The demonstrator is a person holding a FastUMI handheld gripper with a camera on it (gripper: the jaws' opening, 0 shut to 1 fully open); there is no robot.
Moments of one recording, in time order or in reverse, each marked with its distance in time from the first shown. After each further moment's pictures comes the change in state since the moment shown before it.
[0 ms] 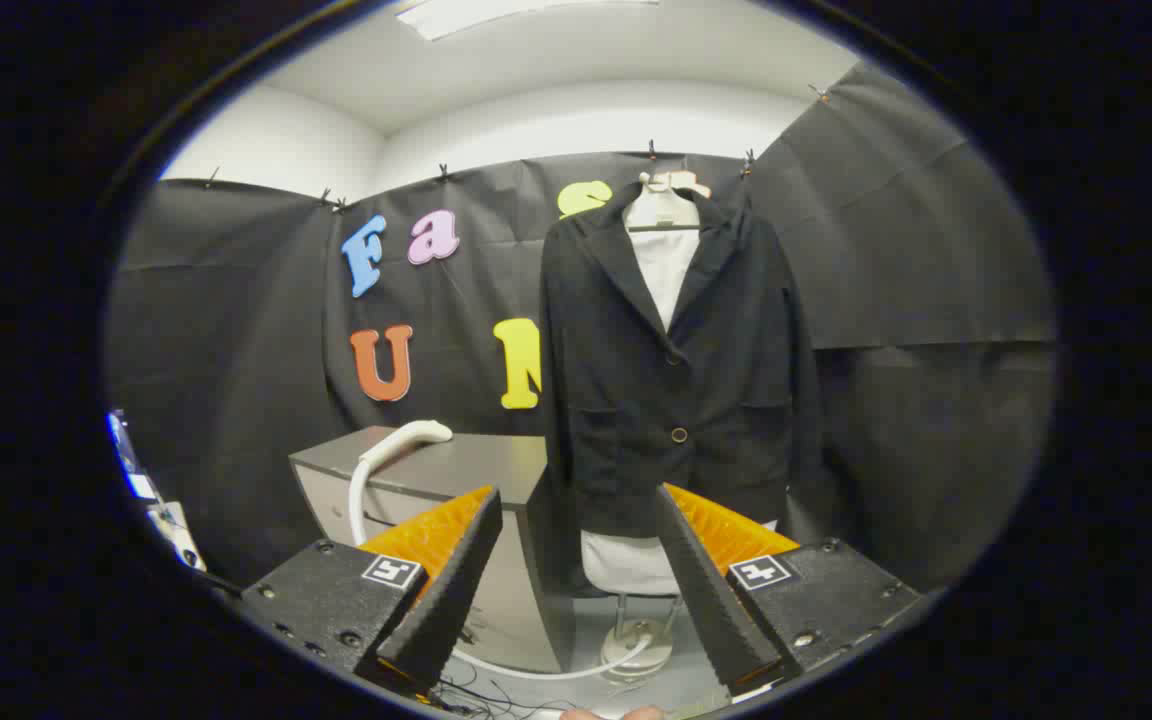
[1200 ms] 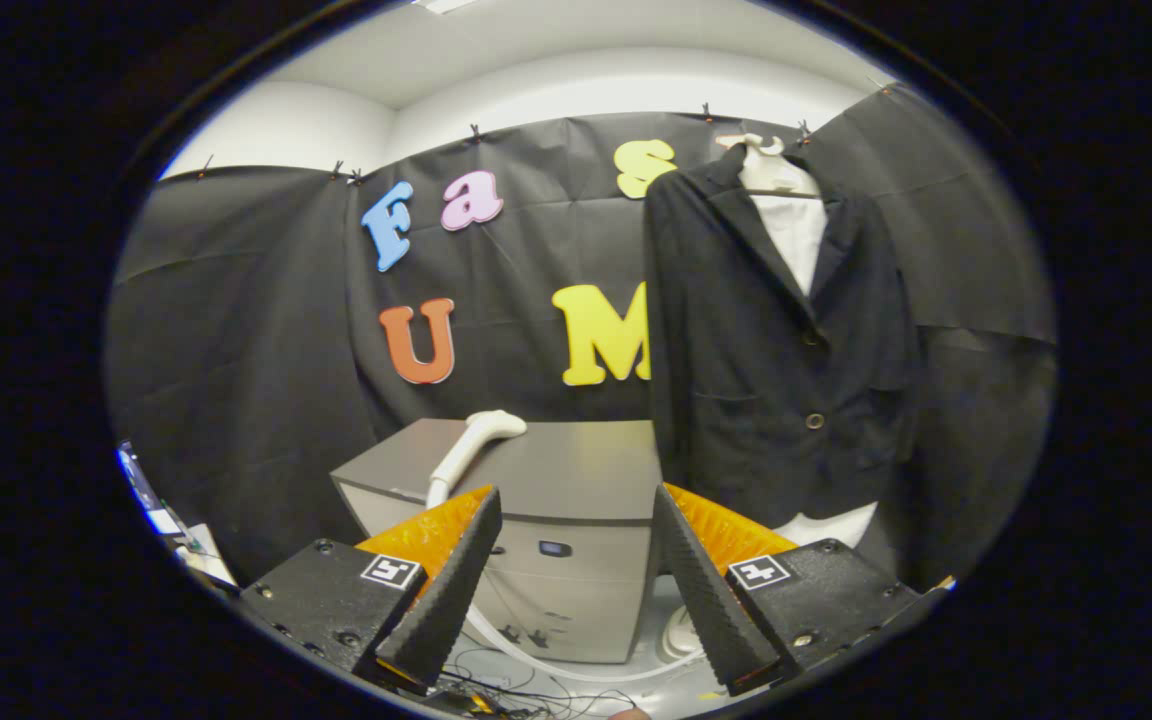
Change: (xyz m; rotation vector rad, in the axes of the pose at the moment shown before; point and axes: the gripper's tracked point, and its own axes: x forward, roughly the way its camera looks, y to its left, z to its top) arm 0.092 0.196 0.024 0.049 0.150 0.122
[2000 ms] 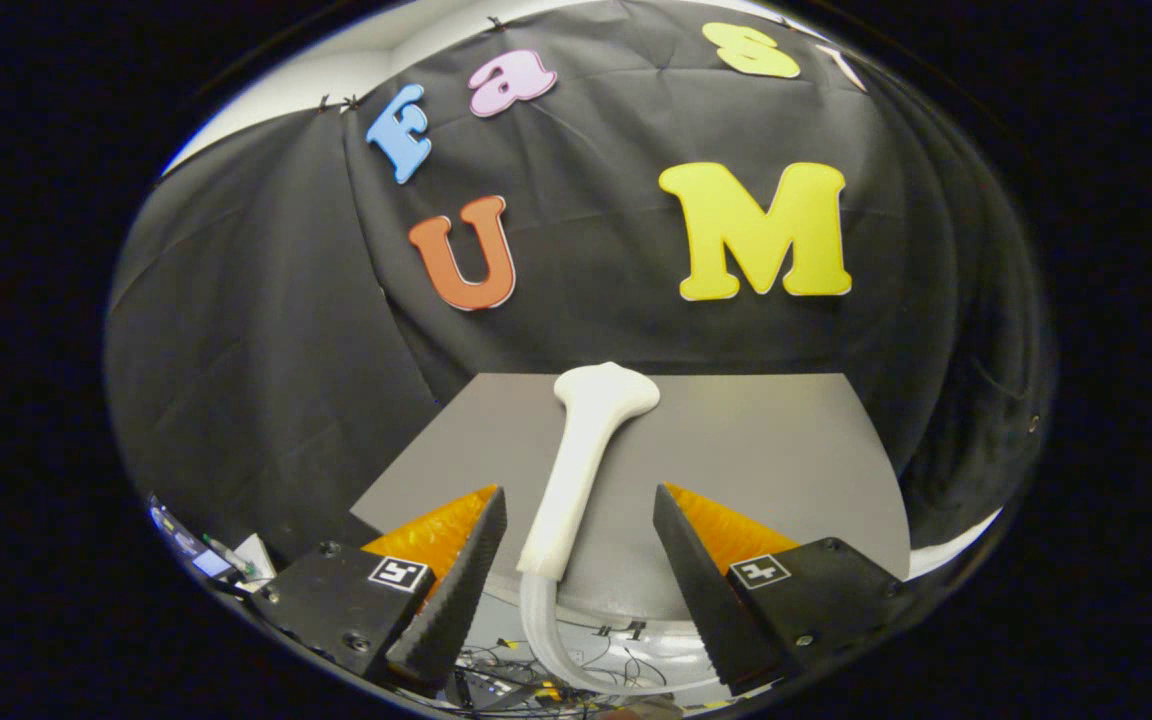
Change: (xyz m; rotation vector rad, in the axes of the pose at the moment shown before) arm 0.237 0.125 -0.002 0.017 0.376 0.131
